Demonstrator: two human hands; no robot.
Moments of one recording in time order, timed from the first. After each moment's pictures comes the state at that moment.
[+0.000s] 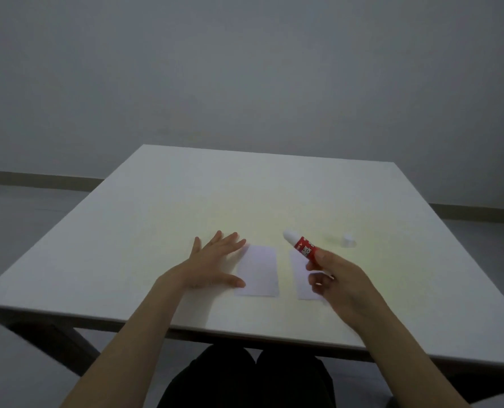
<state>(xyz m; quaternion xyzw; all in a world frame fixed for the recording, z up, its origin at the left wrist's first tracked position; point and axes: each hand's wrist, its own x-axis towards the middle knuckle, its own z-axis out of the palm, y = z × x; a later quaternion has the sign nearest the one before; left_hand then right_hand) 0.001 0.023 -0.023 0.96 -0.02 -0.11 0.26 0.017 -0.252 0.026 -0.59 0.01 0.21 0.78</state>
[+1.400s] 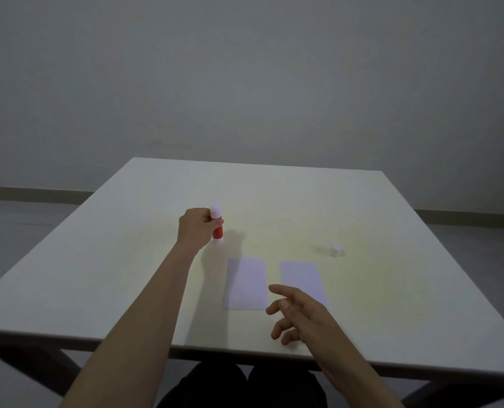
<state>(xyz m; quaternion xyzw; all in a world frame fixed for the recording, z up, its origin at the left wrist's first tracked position) 0.053 0.010 0.036 0.86 0.21 0.15 0.44 -0.031 -0.245 0.022 -0.70 -0.12 0.26 0.65</state>
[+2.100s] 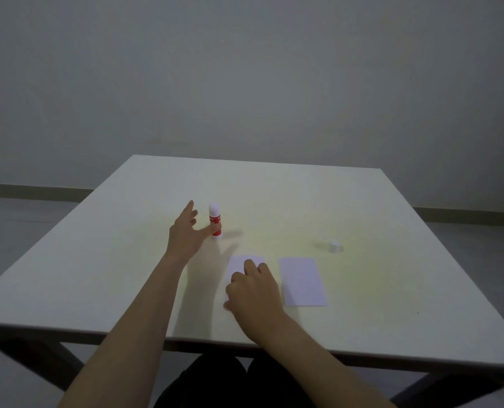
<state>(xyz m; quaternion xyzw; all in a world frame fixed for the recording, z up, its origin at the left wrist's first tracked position) 0.041 0.027 0.010 0.79 0.24 0.17 0.54 -0.016 -0.157 0.009 -0.91 -0.41 -0.12 -0.03</state>
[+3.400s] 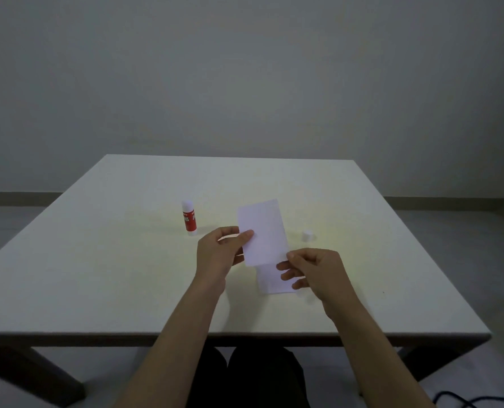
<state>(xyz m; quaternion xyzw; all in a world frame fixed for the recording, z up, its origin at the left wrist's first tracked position) 0.002 -0.106 0.038 0.63 0.22 0.13 0.73 0.012 -0.283 0.040 -0.74 -0.05 0.09 0.66</state>
